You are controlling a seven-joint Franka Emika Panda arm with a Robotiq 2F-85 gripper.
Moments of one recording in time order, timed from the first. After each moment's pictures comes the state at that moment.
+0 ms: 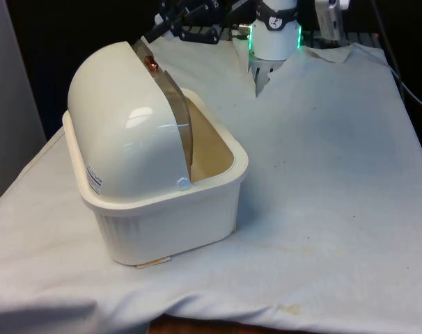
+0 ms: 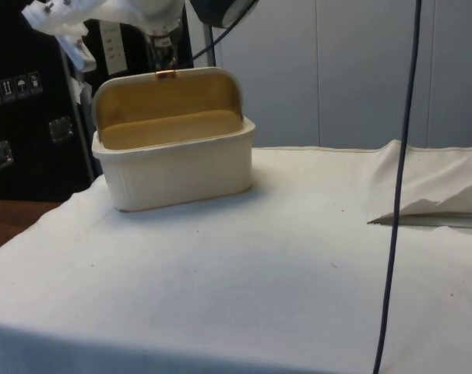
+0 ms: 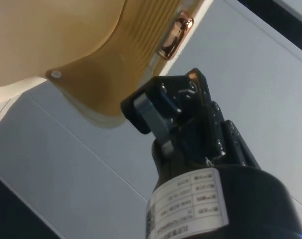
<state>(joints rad) 0.07 0.30 -0.07 -1.89 -1.28 2.14 0.77</state>
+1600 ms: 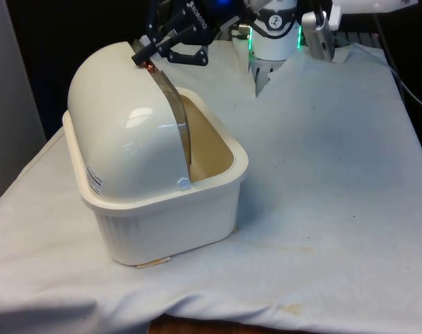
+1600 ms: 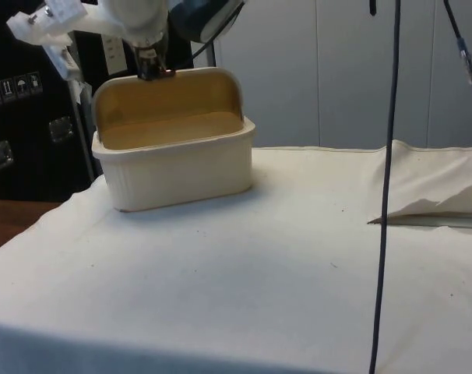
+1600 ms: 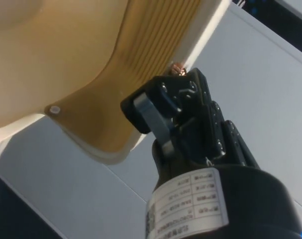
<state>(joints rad) 0.07 0.43 -0.09 -1.75 -1.24 2.17 0.77</state>
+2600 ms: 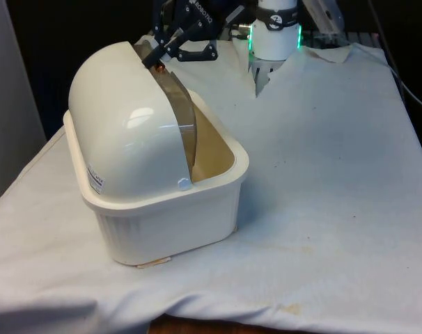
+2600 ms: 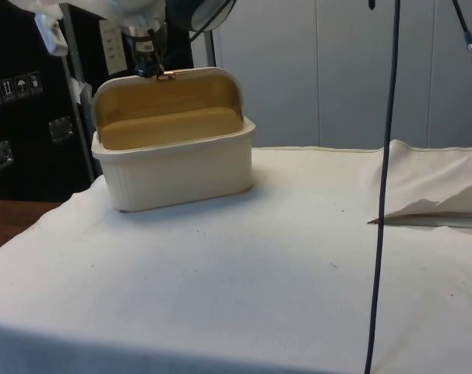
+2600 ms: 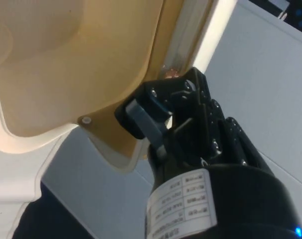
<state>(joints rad) 0.06 0.40 -0.09 -1.75 -1.08 2.23 0.66</state>
